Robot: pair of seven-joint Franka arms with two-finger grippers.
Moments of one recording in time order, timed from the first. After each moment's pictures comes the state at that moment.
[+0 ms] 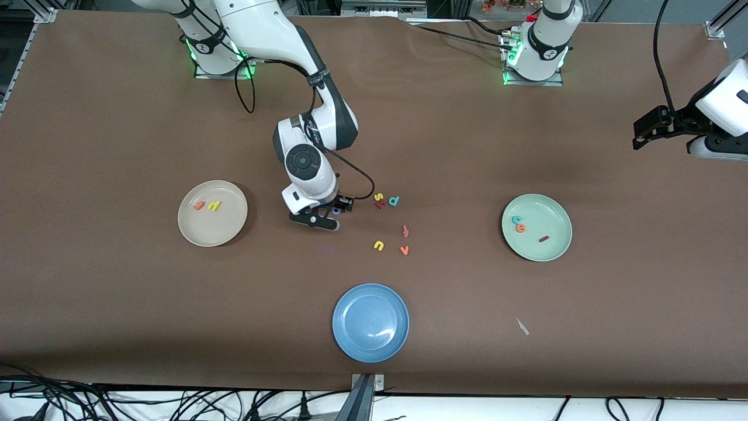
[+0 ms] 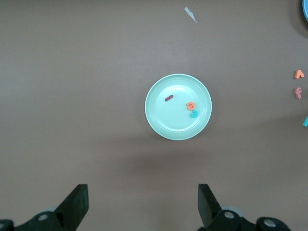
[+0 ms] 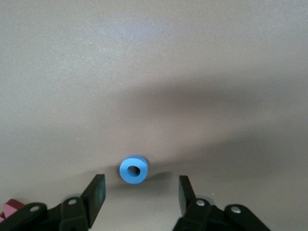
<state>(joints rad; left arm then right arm) -0.02 -0.01 0.00 -1.62 0.04 1.57 0.06 1.00 0.74 -0.41 -1.67 0.47 2.29 0.58</state>
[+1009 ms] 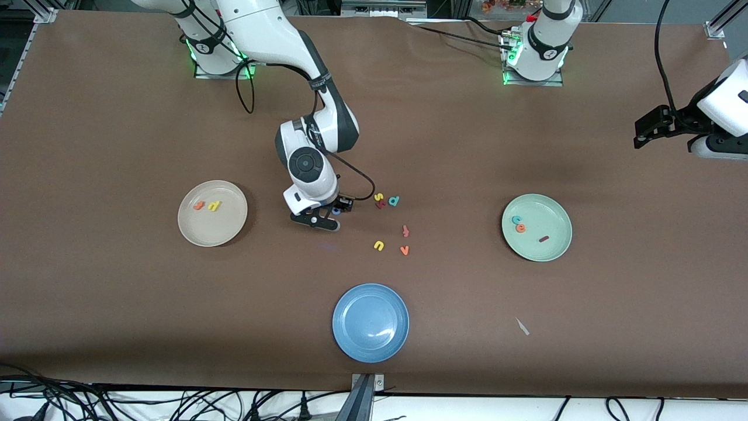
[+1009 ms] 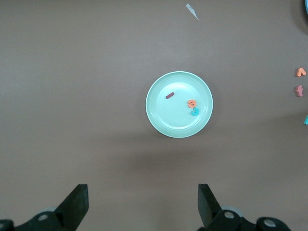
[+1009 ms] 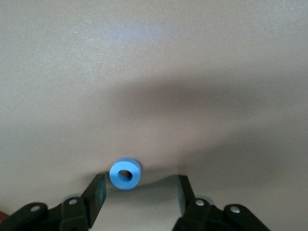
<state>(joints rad) -0.02 -0.01 0.01 -1.62 0.04 1.56 0.06 1.00 0.77 -0.41 -1.67 0.47 2.30 0.58</state>
